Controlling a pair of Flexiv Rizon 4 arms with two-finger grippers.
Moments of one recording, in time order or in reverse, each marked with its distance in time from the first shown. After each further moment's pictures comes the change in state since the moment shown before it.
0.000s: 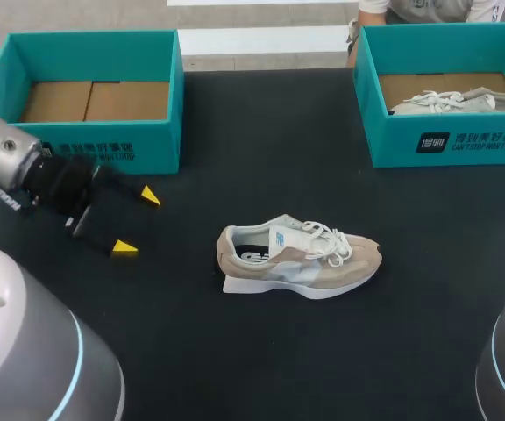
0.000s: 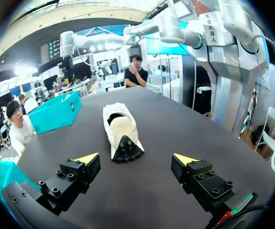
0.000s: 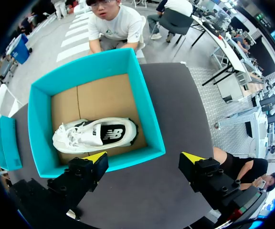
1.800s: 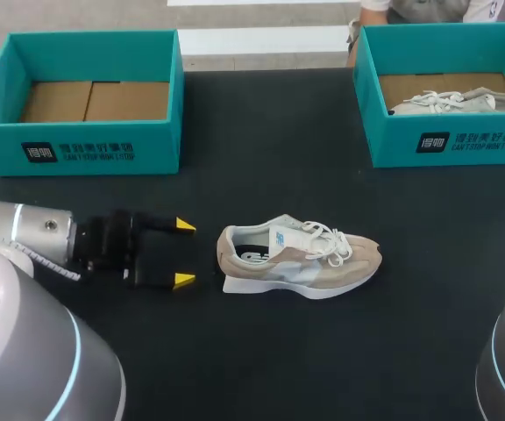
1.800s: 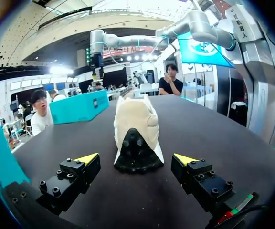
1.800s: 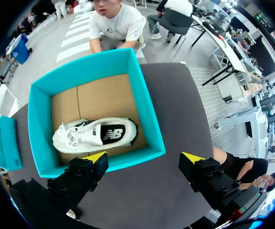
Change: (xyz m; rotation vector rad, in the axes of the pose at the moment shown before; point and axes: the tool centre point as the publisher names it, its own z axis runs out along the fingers) left arm -0.009 0.023 0.097 0.133 -0.307 -0.100; right arm 0.000 0.000 0.000 0.000 0.000 0.000
